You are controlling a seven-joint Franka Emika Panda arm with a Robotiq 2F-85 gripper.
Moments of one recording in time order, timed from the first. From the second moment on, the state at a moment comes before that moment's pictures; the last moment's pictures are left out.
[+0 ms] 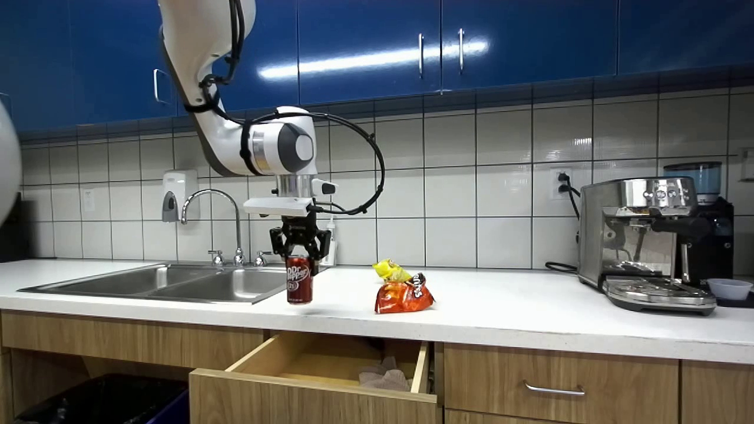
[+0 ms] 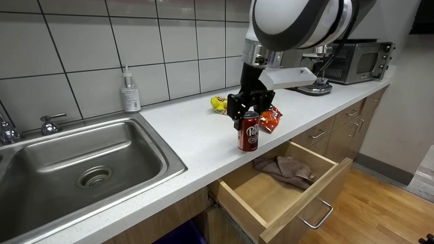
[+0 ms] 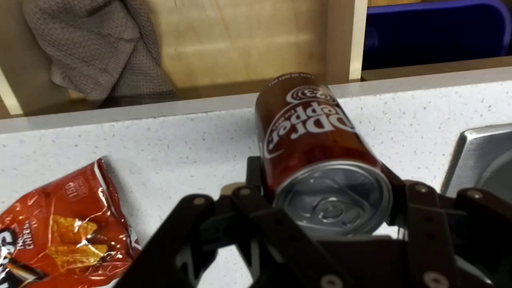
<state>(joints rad) 0.07 0.20 0.00 -2.11 0.03 2.48 0.09</state>
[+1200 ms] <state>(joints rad) 0.07 0.10 0.00 -2.36 0.00 2.67 0.09</state>
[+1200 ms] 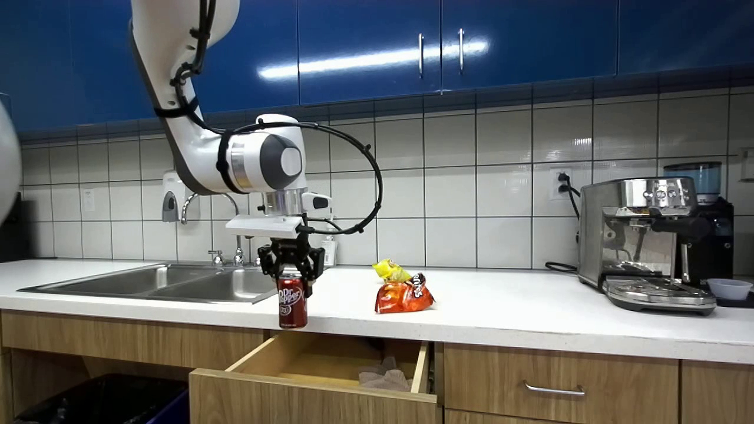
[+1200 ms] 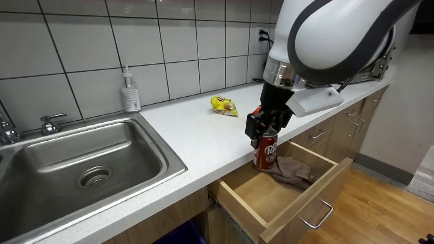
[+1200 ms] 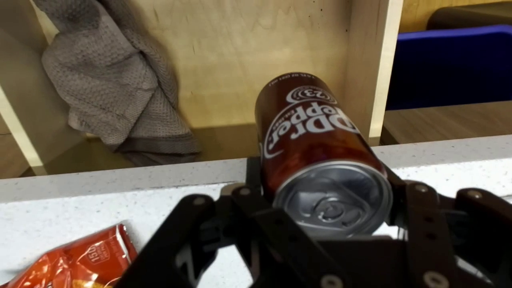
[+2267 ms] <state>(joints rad) 0.07 0.15 -0.02 -2.44 -0.04 2.79 0.09</state>
